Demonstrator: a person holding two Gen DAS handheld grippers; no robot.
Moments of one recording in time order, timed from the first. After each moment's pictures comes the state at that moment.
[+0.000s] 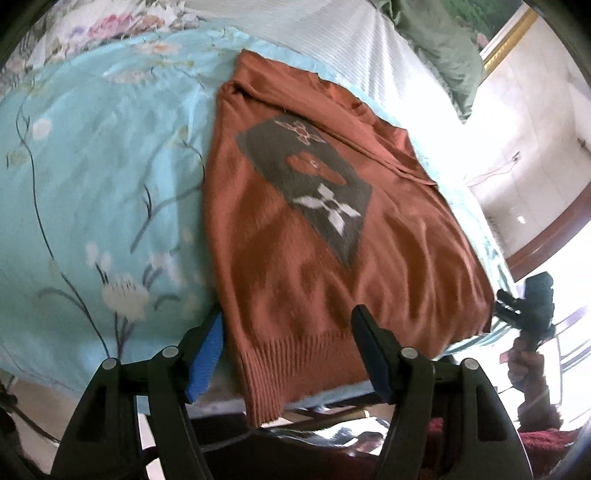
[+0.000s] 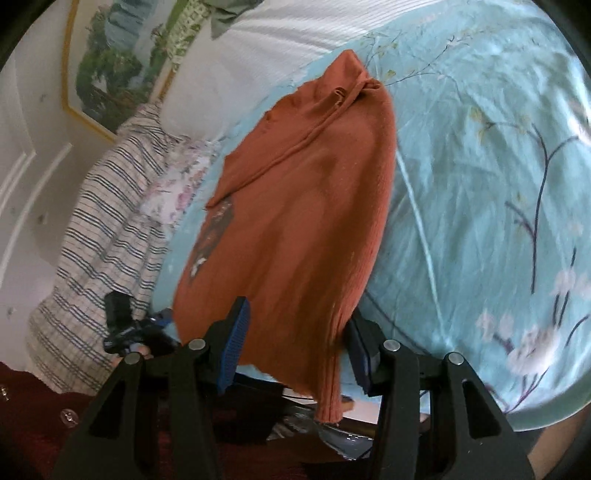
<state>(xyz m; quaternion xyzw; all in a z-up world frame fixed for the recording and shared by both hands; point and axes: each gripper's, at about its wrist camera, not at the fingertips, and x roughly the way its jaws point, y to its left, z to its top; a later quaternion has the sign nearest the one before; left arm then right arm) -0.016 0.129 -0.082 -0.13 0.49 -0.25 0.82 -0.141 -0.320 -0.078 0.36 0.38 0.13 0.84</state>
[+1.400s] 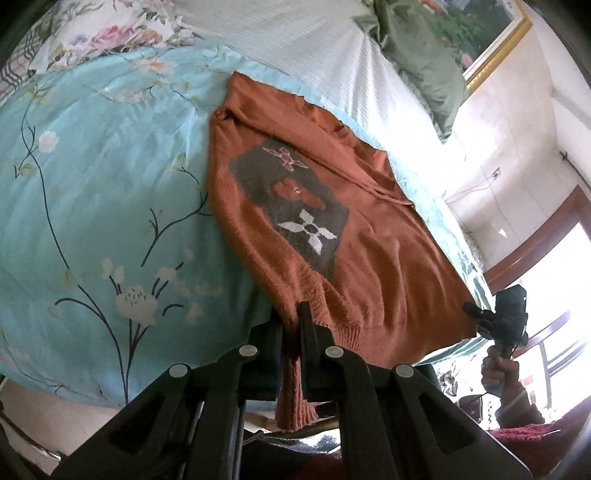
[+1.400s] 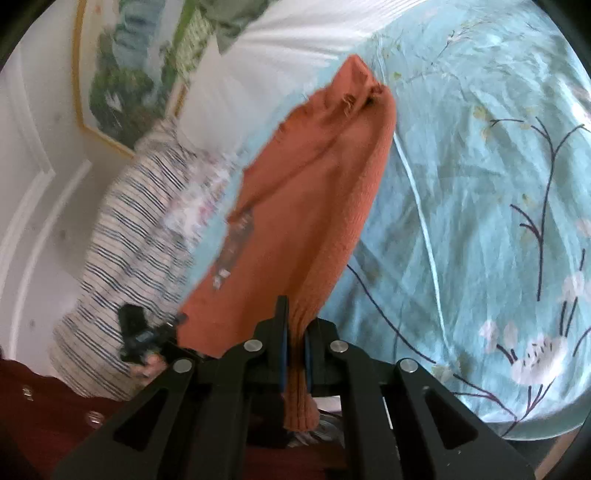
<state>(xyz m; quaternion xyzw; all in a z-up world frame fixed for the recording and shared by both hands) -0.019 0.147 -0.062 -0.16 0.46 -0.27 0.83 -0.149 -0.329 -0.081 0.41 0.33 0.16 0.83</state>
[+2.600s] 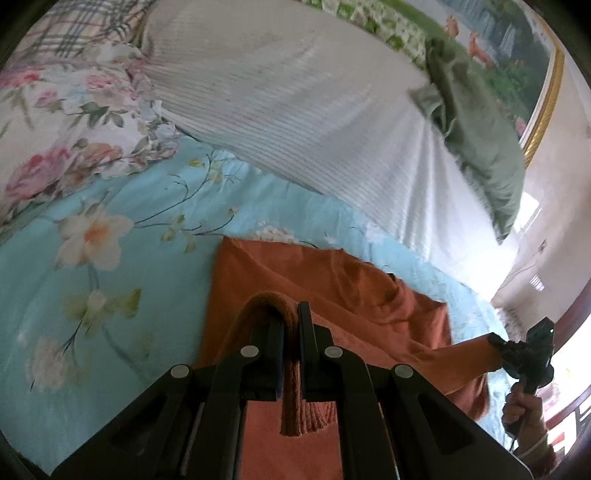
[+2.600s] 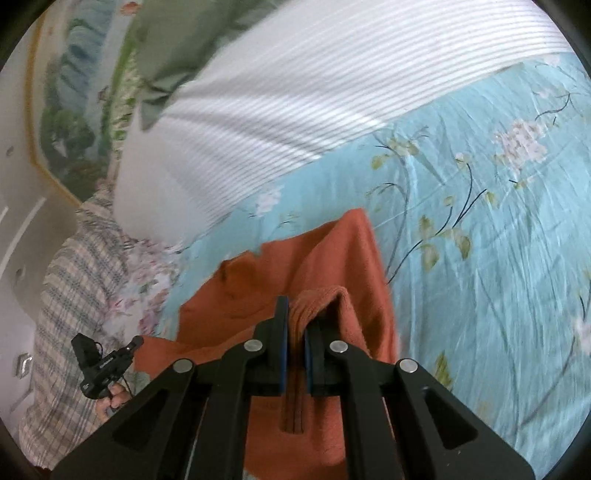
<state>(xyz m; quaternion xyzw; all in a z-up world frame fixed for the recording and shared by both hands) 0.273 0.067 0.009 -0.16 0.36 -0.18 0.90 0.163 -0.443 -0.030 0.37 0.32 0.06 0.87</state>
